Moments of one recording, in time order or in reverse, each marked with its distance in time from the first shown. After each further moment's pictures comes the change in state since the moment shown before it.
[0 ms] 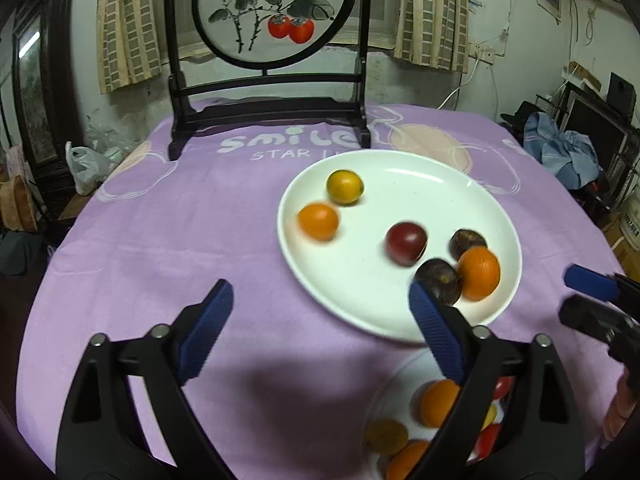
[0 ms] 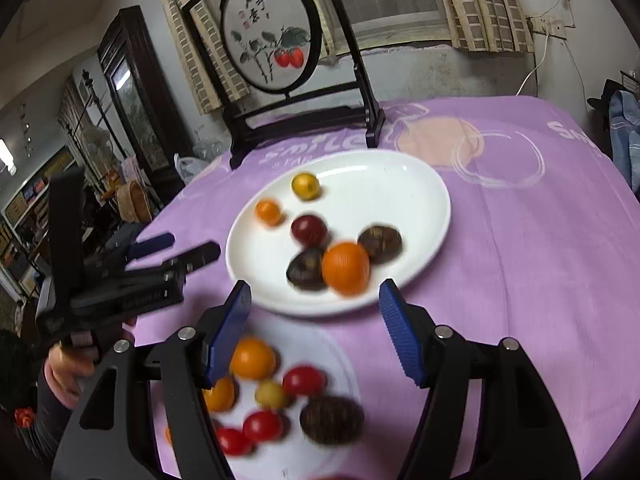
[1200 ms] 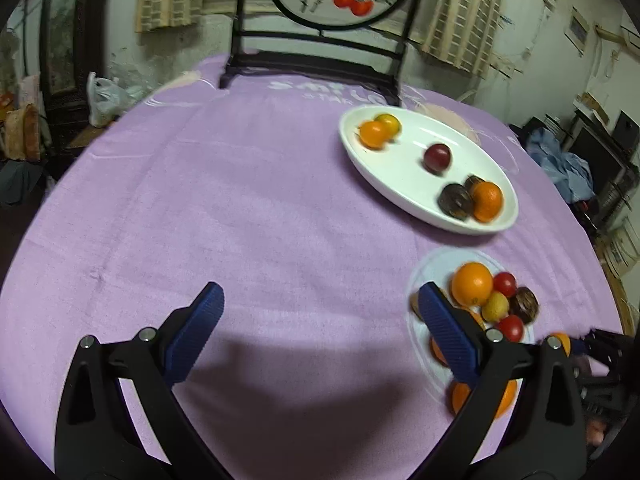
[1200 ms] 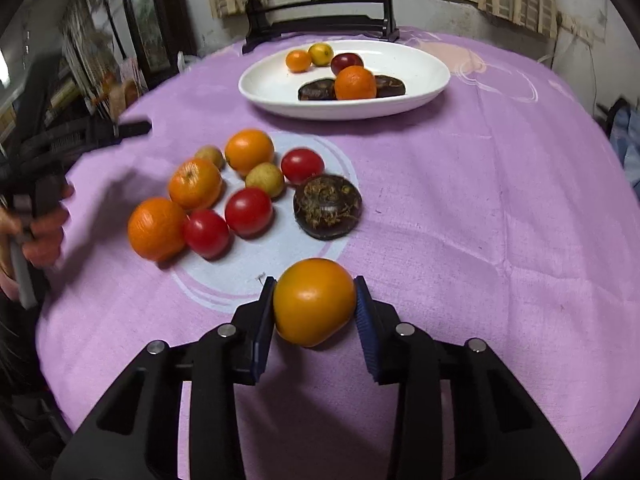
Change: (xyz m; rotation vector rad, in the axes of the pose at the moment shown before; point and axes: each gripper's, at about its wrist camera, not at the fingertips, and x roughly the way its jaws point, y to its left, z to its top) left arm -0.048 0.056 -0.082 -0.153 0.091 -0.094; right arm -0.020 0.006 -0.100 -0.139 0.232 -0.054
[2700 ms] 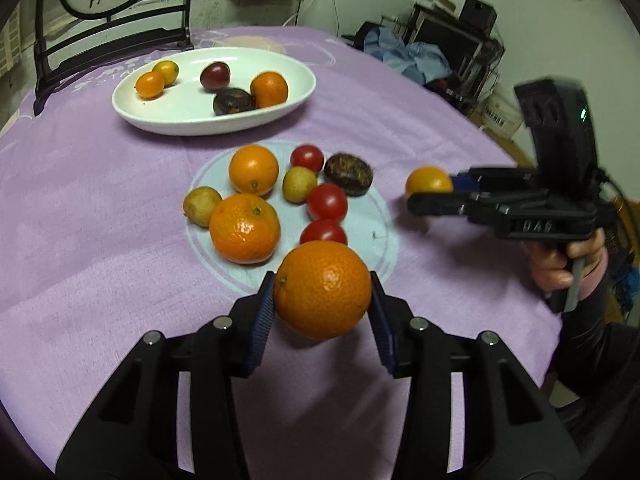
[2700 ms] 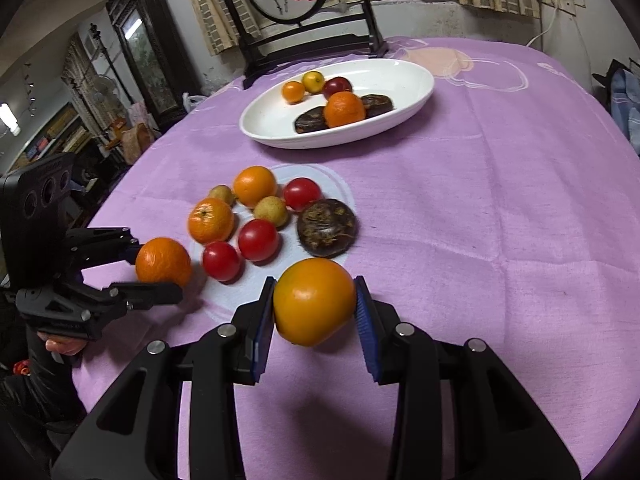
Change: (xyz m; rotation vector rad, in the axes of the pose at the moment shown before) left arm -0.004 -0.076 -0.052 0.393 0.158 -0.427; right arm -0.015 -0.010 -0.001 0.087 -0.066 0.092
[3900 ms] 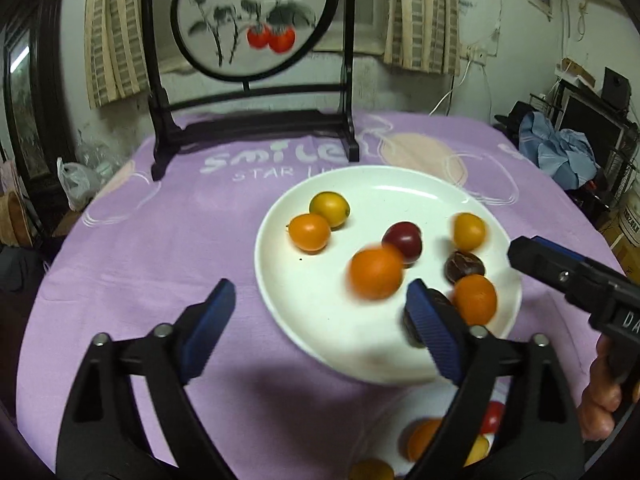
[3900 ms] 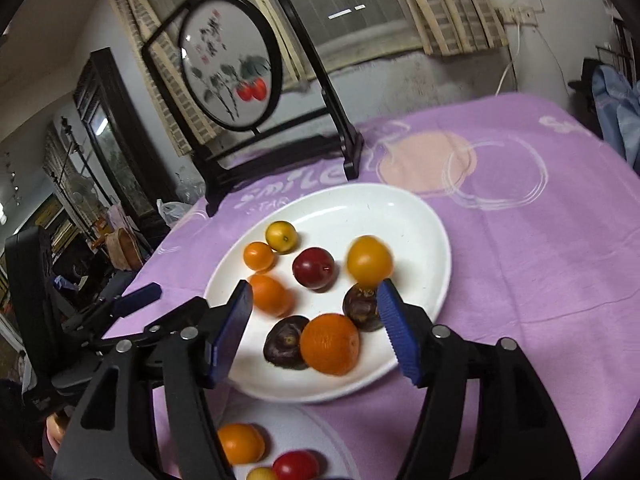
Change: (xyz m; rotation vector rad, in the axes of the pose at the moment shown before) left arm 0.025 0.074 0.137 -0.185 -0.226 0.532; right arm 0.045 -0.027 0.137 0.169 -0.295 -0.043
